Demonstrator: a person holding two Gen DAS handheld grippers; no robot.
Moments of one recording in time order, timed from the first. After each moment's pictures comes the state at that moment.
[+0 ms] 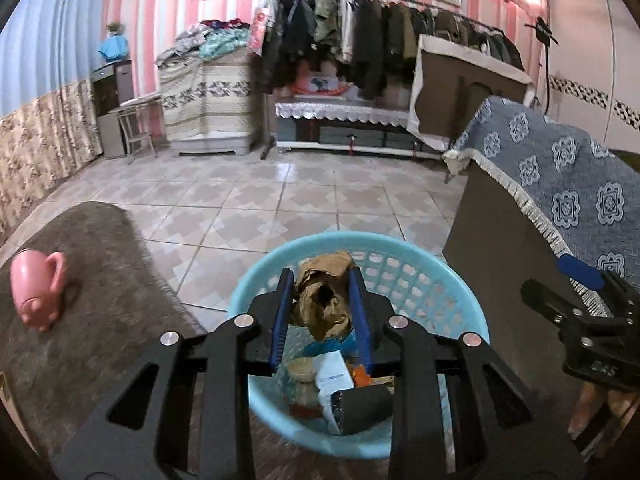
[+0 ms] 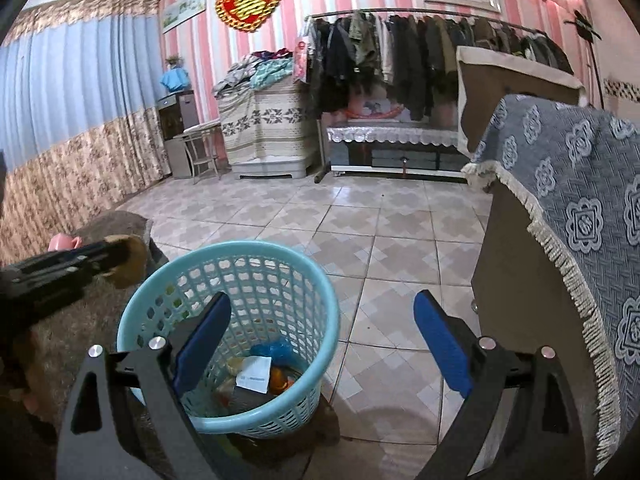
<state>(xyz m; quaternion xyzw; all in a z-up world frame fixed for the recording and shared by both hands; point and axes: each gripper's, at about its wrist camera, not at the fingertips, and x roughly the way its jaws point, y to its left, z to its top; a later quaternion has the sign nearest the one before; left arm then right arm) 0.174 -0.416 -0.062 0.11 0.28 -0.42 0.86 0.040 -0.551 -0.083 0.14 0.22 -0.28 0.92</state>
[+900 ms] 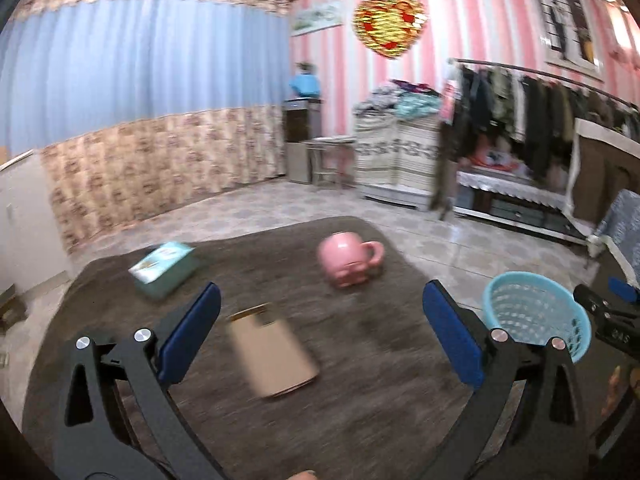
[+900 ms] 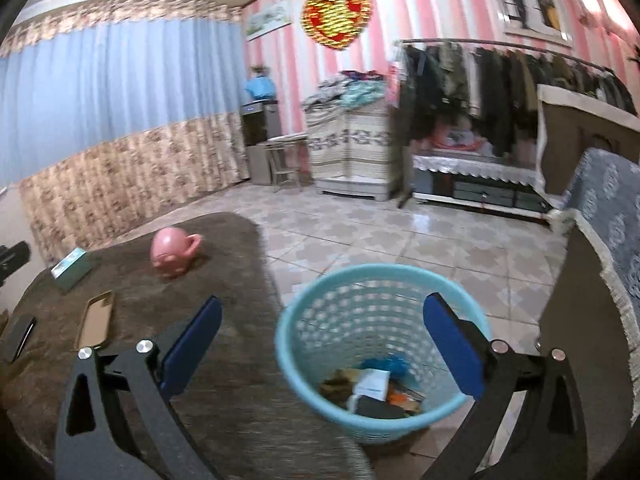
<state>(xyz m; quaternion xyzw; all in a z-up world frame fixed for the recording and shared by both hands) 0.107 -0.105 0.018 0.03 0.19 -0.10 0.98 0.083 -0.400 -0.044 0.07 0.18 -0.14 0.97</state>
